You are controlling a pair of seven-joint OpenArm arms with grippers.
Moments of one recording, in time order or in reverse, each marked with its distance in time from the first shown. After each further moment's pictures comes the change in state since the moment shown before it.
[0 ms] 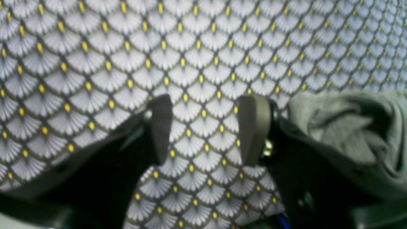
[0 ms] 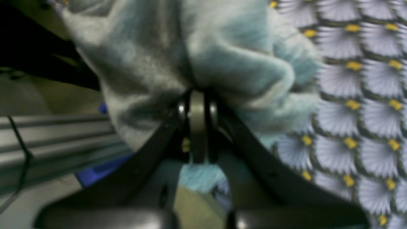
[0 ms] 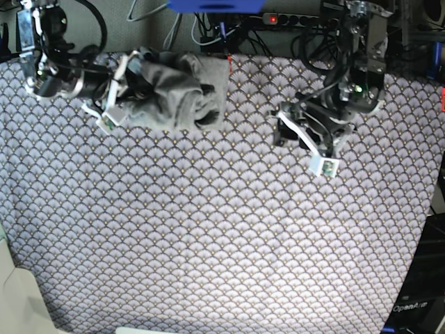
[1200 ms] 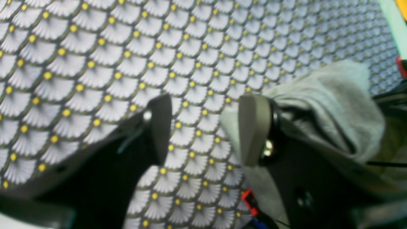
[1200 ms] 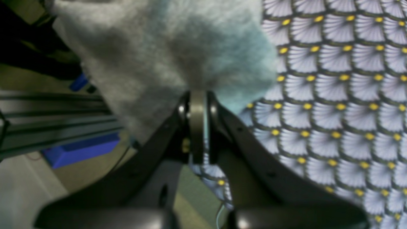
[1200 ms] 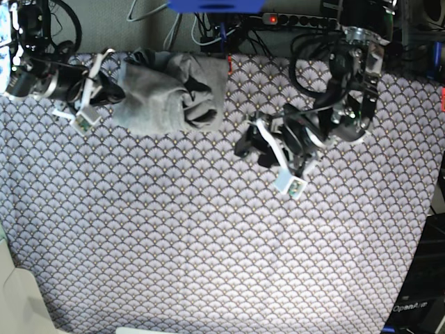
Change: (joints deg) left arm -9.2 -1.4 6.6 -6.3 -11.9 -11.3 -0.2; right arm -5.1 6.2 7.9 9.0 -0.8 0.0 -1.1
